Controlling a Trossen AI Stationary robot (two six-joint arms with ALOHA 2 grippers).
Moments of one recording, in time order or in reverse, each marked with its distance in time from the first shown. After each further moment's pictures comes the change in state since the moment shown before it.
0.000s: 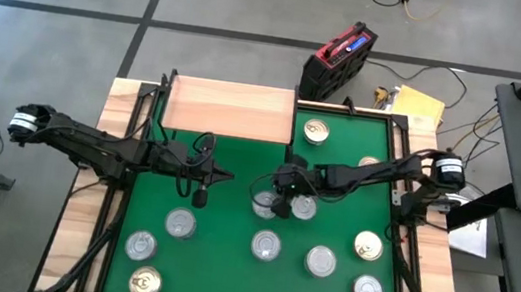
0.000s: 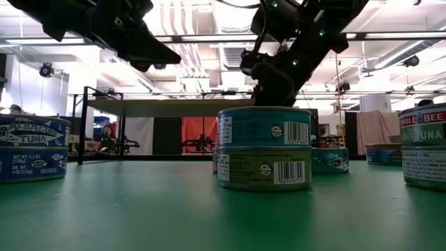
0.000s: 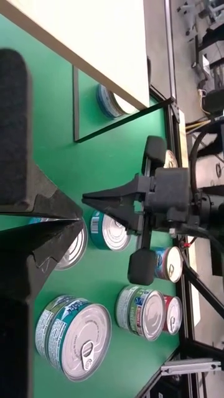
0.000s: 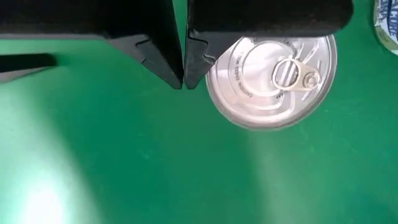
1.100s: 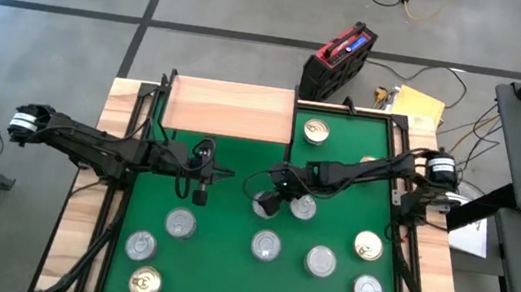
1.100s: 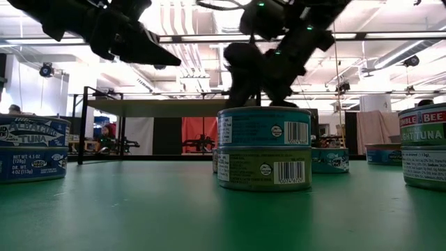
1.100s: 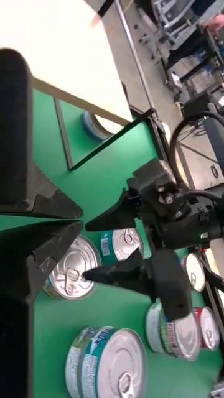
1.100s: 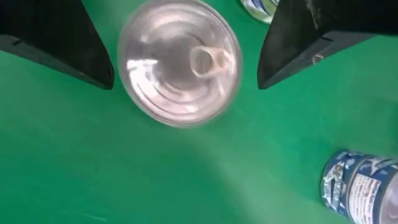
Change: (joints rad) left arm 0.001 0.000 0.000 -0.010 -0.042 0.249; right arm -0.005 0.078 0.136 -0.110 -0.203 0.550
